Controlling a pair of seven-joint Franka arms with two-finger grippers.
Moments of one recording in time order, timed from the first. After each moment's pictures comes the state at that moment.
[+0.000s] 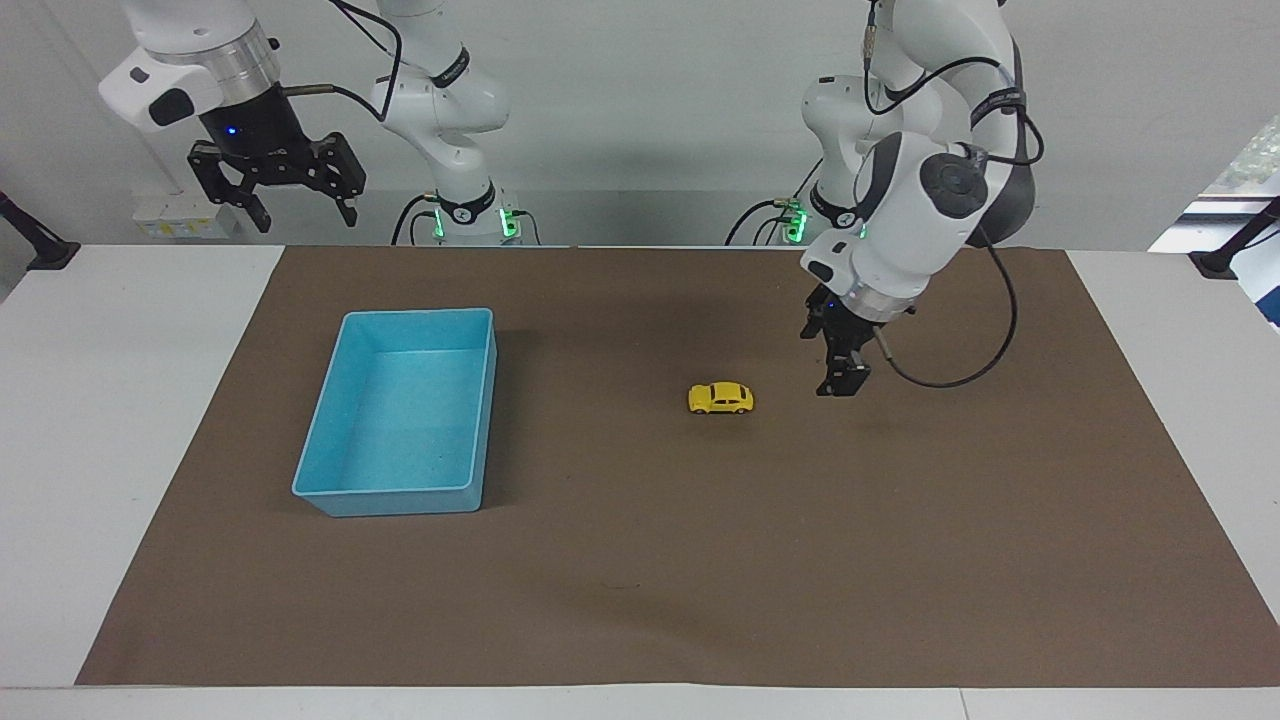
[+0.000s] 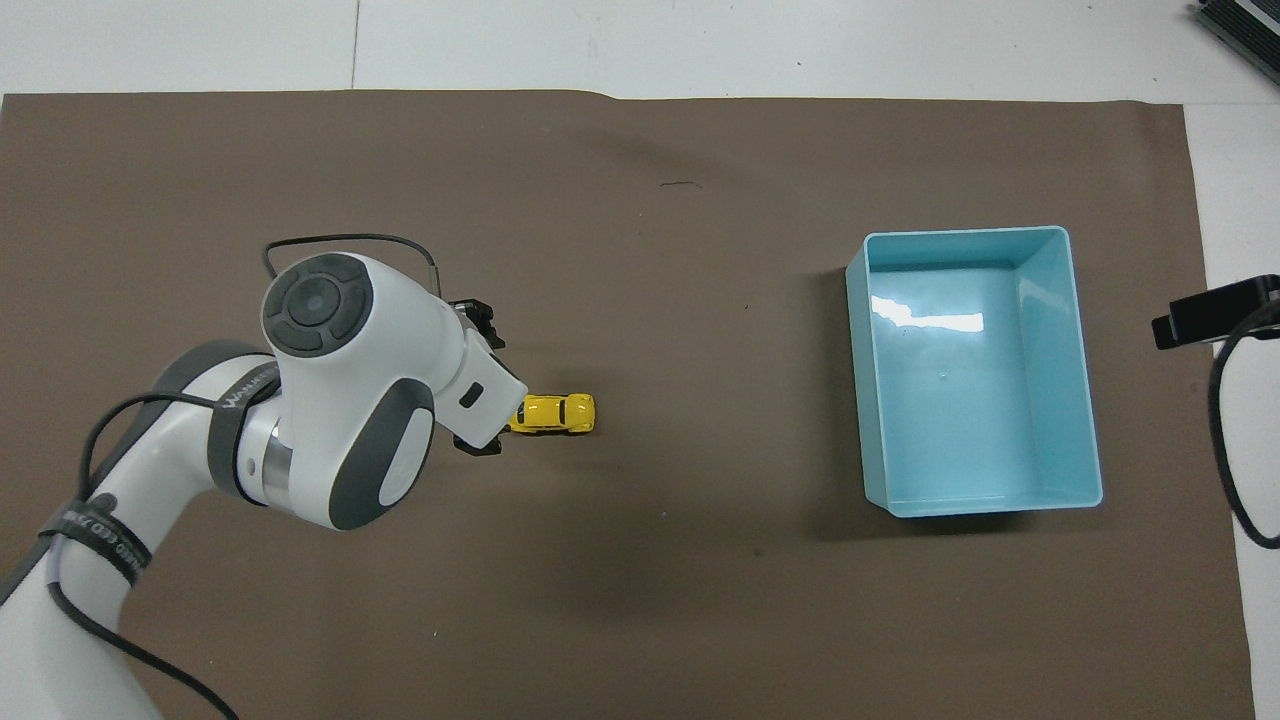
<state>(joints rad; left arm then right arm) -0.40 0.15 -0.09 -1.99 -0.16 2.18 1.14 0.02 0.04 -0.03 -1.33 0.02 1.36 -0.09</state>
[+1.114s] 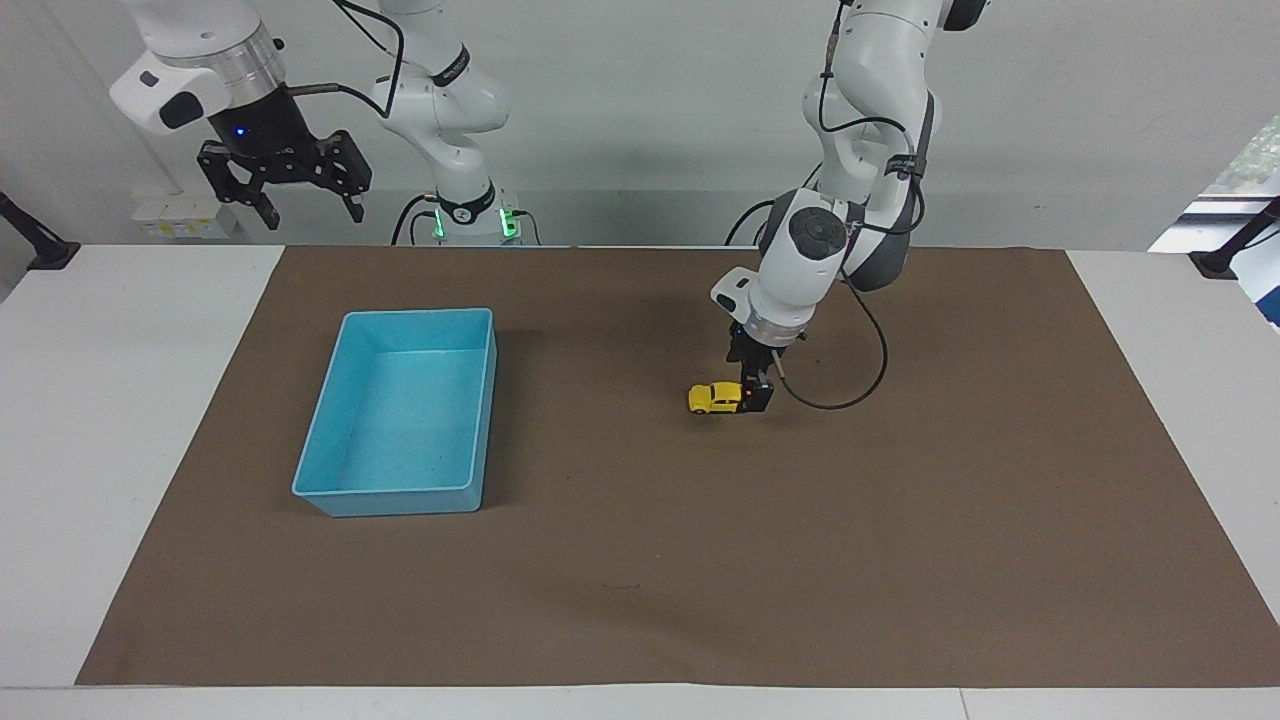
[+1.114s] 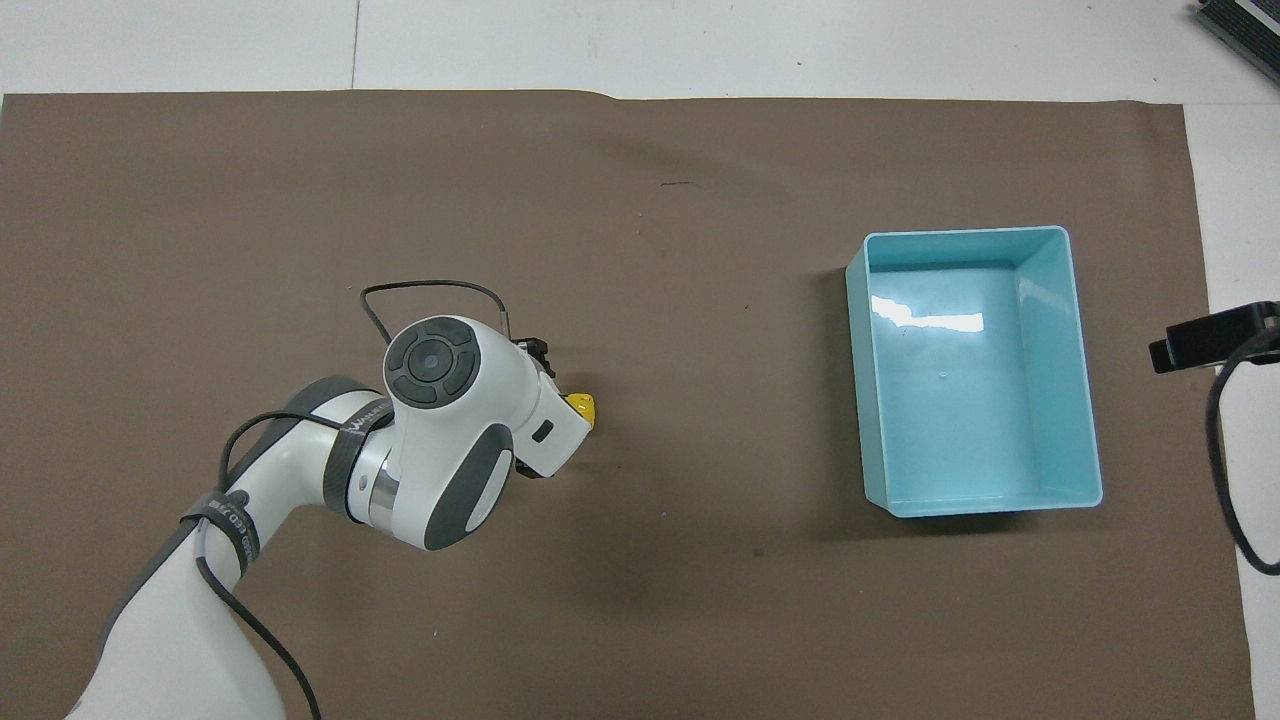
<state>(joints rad) -0.49 0.25 -0.09 -2.05 -0.16 2.34 1.09 0.02 0.00 -0.04 -1.39 0.02 1.36 -0.09</state>
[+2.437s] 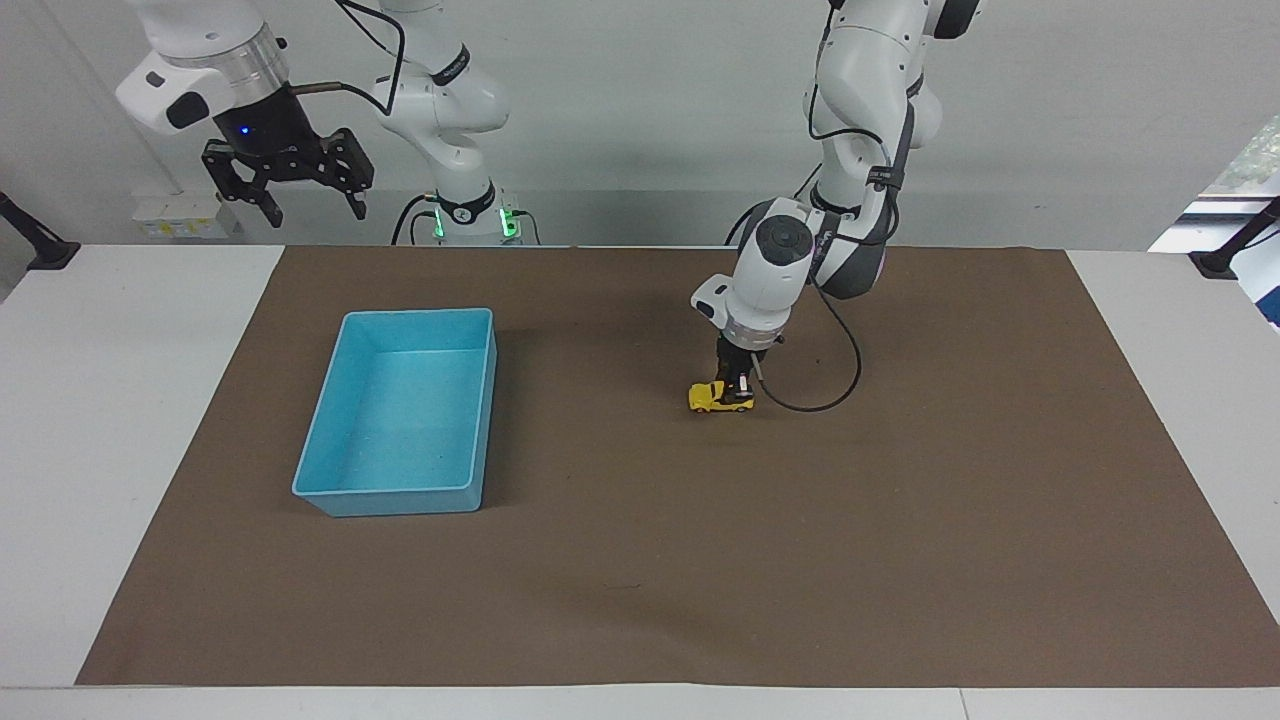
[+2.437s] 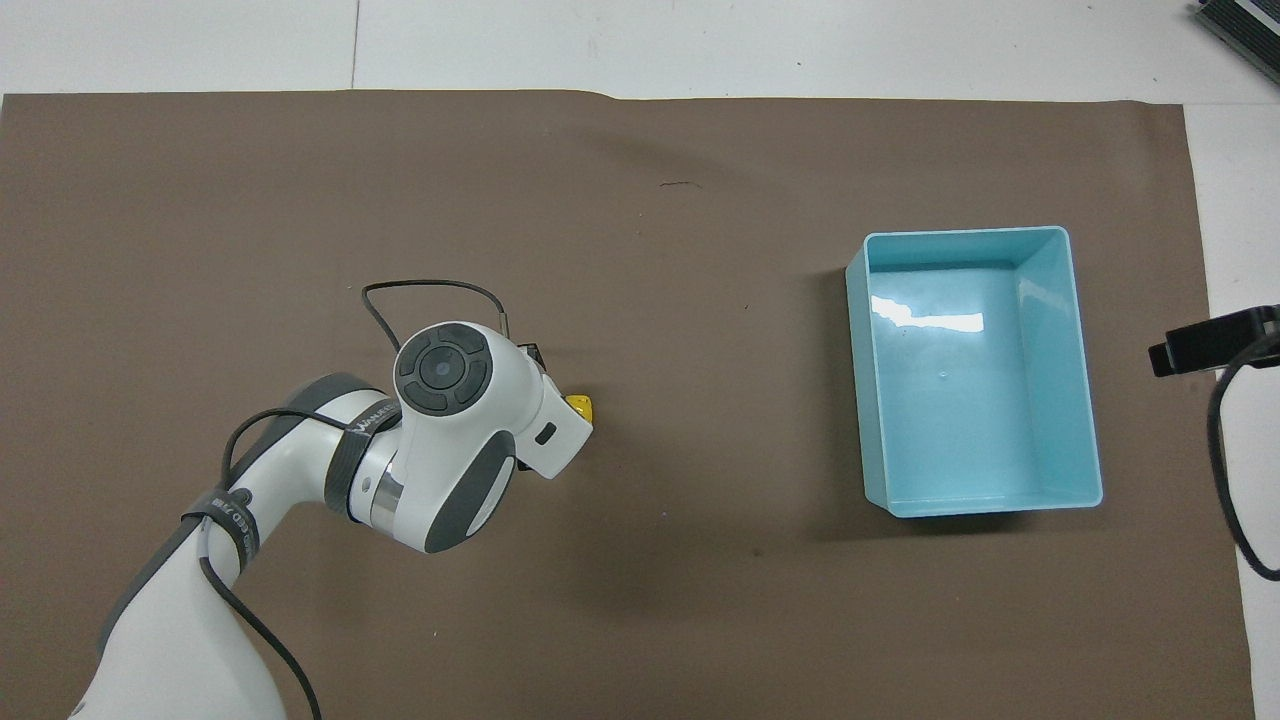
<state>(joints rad) -0.49 0.25 -0.08 -2.05 -0.09 2.34 1.04 0.02 0.00 -0.04 -1.40 0.02 1.36 -0.11</state>
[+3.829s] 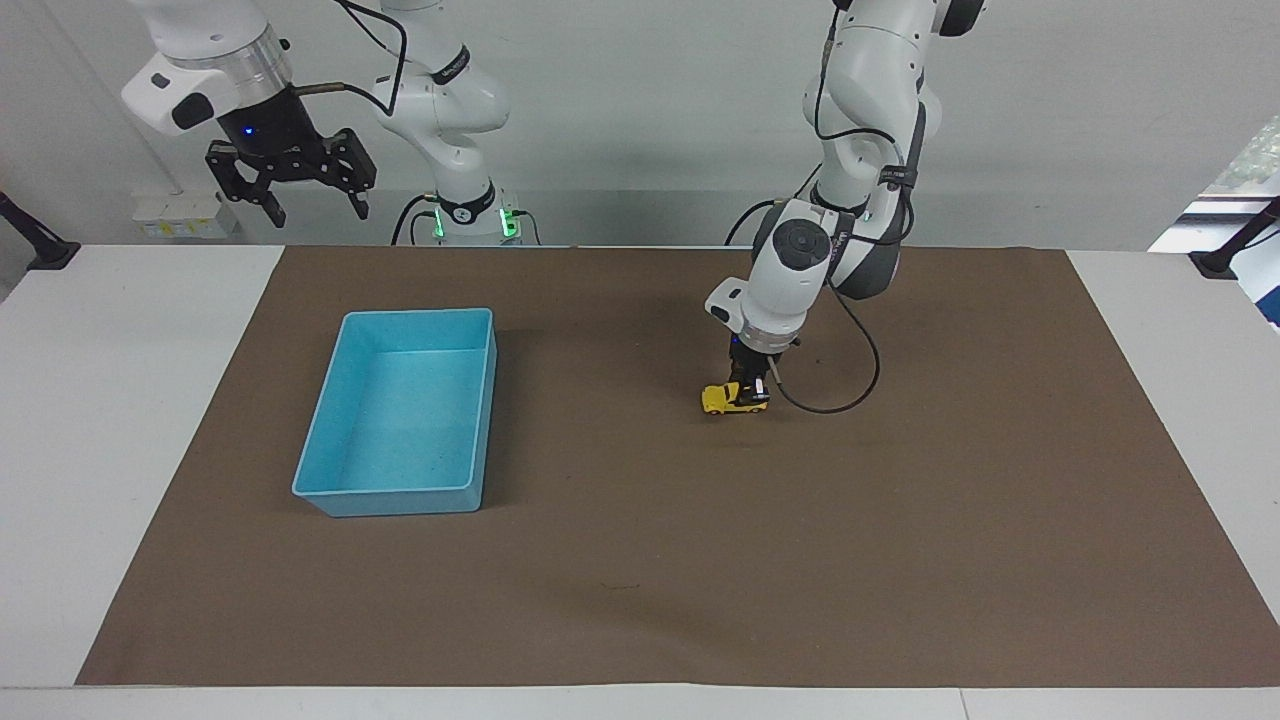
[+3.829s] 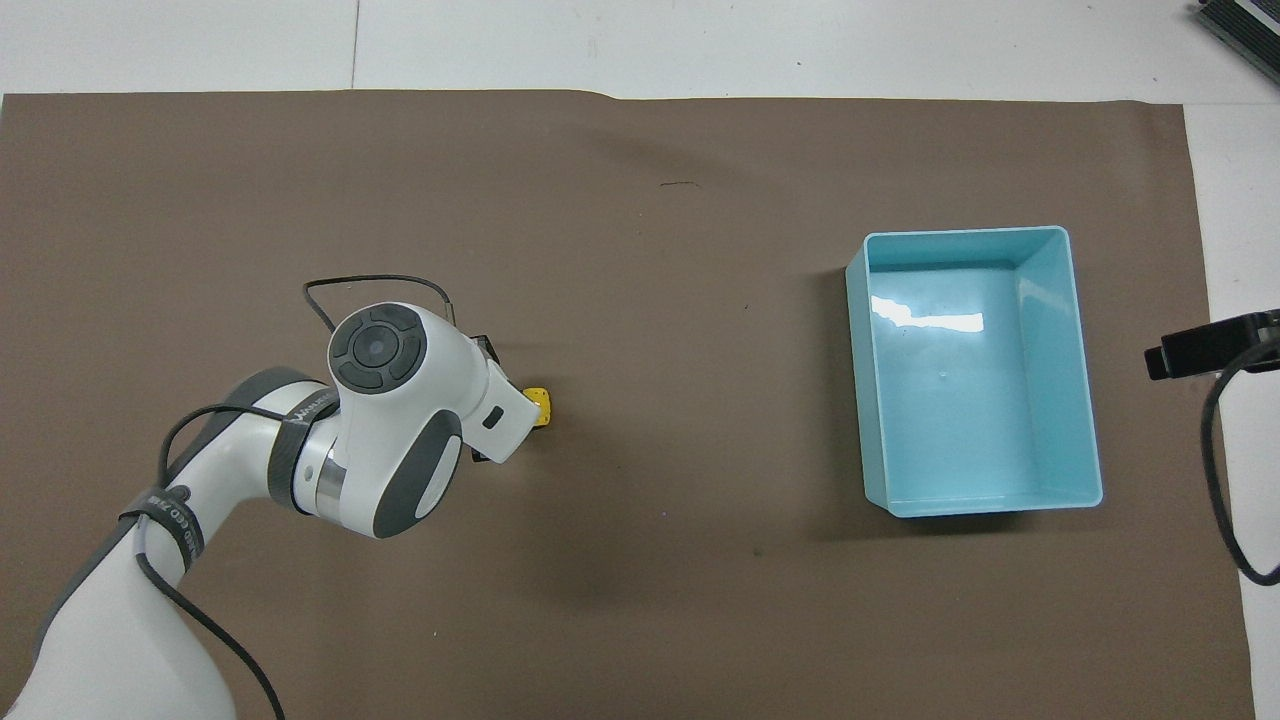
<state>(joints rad) -0.41 0.22 -0.07 -2.09 -0.09 2.31 1.08 0.02 -0.02 -0.04 -1.44 0.02 1.39 -0.11</state>
